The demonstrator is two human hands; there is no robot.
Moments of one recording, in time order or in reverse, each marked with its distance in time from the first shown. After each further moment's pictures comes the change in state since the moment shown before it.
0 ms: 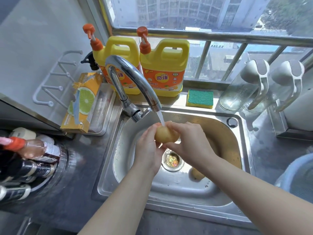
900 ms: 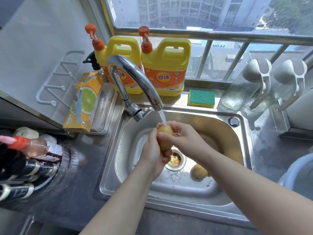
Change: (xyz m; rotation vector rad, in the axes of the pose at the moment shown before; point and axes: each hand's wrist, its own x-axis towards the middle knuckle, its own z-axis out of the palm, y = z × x) left_hand -0.011 -0.003 -0.001 0.281 -0.037 -0.124; right_hand 0.009 -0.004 0.008 0.757 -0.245 0.304
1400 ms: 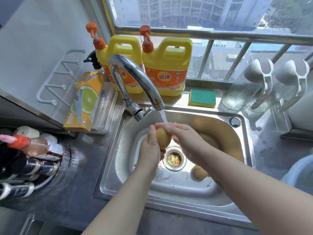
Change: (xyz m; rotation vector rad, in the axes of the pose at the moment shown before) left_hand -0.002 -0.002 -0.005 0.221 0.125 0.212; right_hand 0.008 0.001 0.004 0.286 -0.048 0.151
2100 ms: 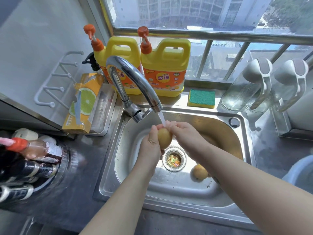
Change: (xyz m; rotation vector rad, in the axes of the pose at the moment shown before) left_hand 0.012 -0.001 -0.001 0.127 -0.027 0.020; right_hand 0.010 0.000 -0.004 -0.065 0.059 -0.037
